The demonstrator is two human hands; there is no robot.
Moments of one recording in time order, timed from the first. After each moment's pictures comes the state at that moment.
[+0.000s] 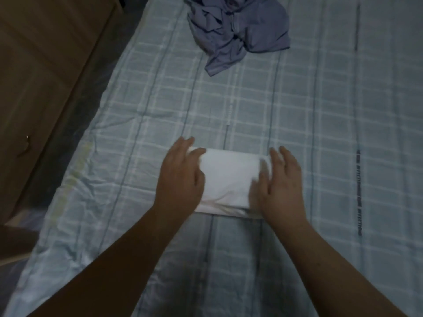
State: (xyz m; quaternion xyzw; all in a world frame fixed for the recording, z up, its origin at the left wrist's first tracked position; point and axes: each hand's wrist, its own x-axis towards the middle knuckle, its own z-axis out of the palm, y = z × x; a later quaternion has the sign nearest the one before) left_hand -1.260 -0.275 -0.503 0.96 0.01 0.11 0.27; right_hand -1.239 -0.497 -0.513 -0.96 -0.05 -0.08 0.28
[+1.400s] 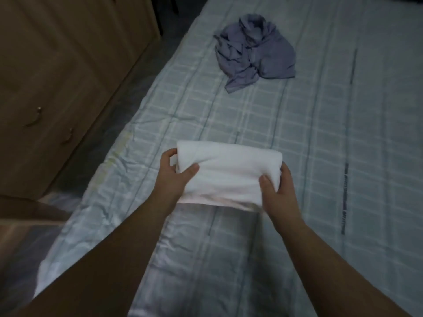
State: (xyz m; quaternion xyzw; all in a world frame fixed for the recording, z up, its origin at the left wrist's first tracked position) left_hand -1.335 -0.257 -0.464 0.70 0.29 0.07 0.65; right_hand -1.294 -0.505 -0.456 -0.79 0.06 0.09 0.60
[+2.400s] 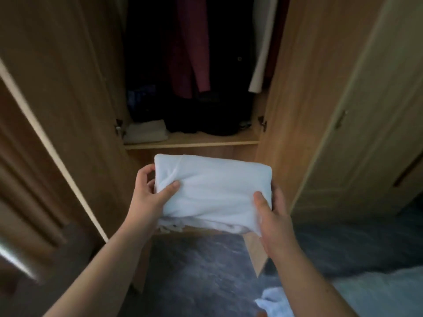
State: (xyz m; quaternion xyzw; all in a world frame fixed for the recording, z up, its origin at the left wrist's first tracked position) left_hand -2.099 0.031 -0.022 0.49 0.45 0.56 0.50; right_hand -1.846 -0.021 -0.049 -0.56 -0.42 0.35 0.63
